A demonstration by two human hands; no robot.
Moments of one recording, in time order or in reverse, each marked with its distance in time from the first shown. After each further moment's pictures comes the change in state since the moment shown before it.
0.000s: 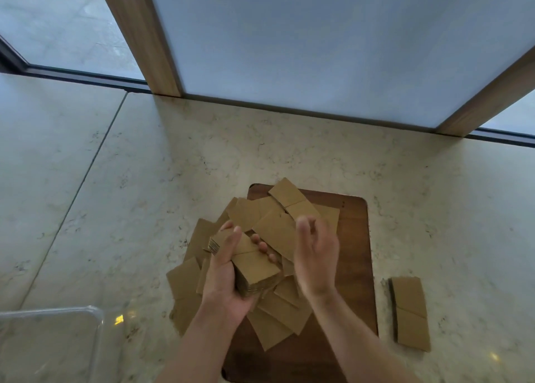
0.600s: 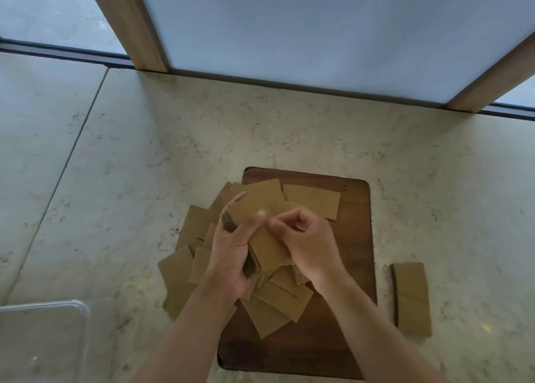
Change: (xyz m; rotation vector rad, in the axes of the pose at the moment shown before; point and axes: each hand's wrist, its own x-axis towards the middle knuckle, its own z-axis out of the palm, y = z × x) left_hand 0.026 -0.002 0.007 0.453 0.018 0.114; right_hand 0.008 -0.014 -0.019 0.111 -0.373 0.368
